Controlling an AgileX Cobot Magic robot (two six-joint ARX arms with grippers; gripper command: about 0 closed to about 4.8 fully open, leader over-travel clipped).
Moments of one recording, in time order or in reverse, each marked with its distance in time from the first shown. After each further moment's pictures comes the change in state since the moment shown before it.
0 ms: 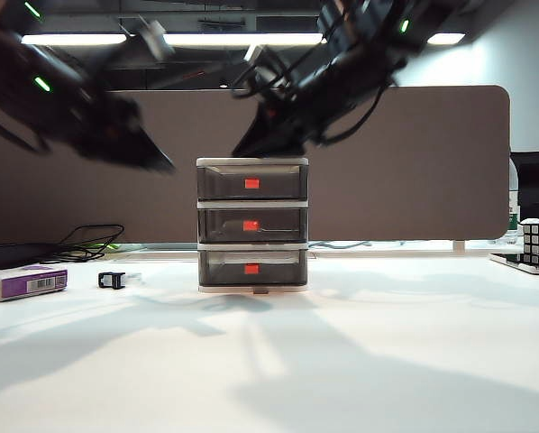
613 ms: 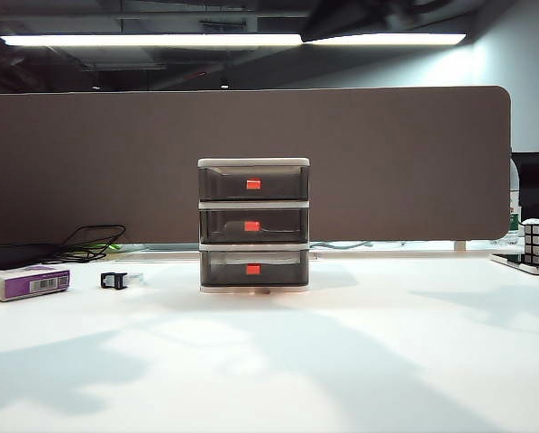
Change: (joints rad) left arm -0.001 -0.913 -0.388 -0.188 -0.261 -0.158; right arm 0.000 -0.597 -0.433 0.058 0.173 0.015
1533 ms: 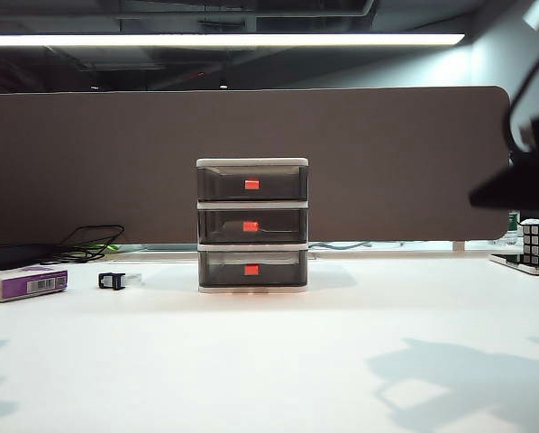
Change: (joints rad) left arm 0.000 -0.443 -0.341 0.040 -0.277 -0.208; right arm 0.001 -0.601 -1.131 0.653 0.306 0.138
